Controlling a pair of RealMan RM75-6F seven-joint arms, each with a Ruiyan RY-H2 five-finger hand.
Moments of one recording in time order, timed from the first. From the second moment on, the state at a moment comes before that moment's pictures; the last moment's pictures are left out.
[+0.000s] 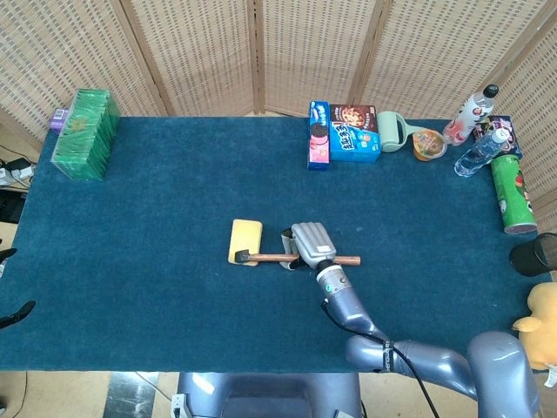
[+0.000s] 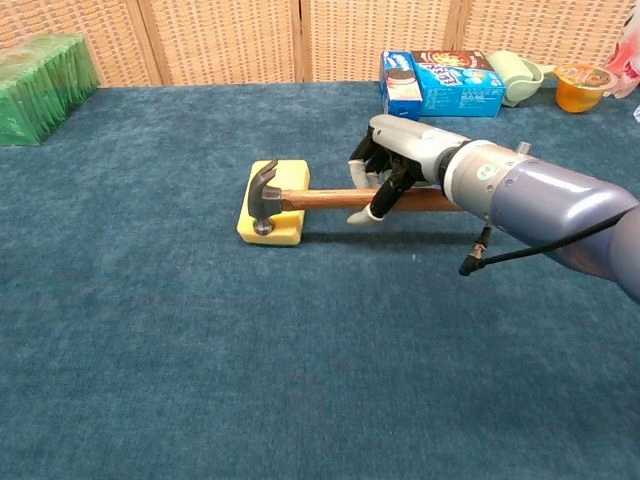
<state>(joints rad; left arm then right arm) -0.01 -1.05 -0.07 -1.66 1.49 1.58 -0.04 0.86 -1.81 0.31 -1.32 -0.89 0.92 -0.32</state>
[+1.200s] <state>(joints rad) -0.01 -1.05 -0.07 -1.65 1.48 1.57 -0.03 0.88 -1.77 0.29 -1.34 -0.83 0.96 -0.38</state>
